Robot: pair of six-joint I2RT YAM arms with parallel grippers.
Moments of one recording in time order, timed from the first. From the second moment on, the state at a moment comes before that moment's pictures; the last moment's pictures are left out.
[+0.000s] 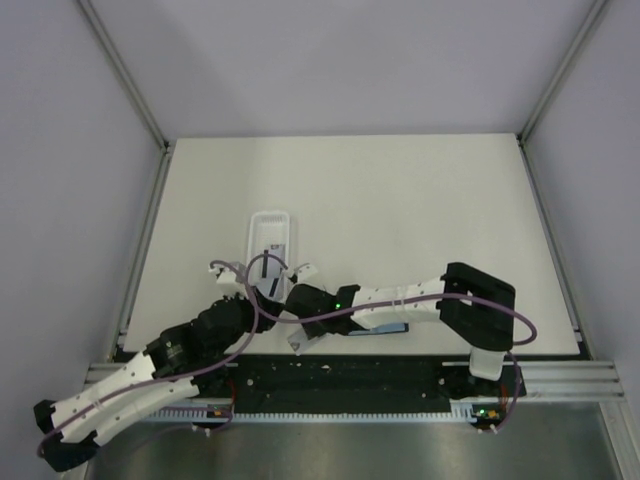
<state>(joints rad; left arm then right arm) -0.99 0.25 0.33 -0.55 -0.39 -0.84 1.30 1.85 1.14 -0.35 0.30 0.68</state>
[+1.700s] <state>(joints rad) -1.08 0.81 0.28 -0.40 -0.33 -1.05 1.30 0.92 0.66 -0.36 0.35 0.86</state>
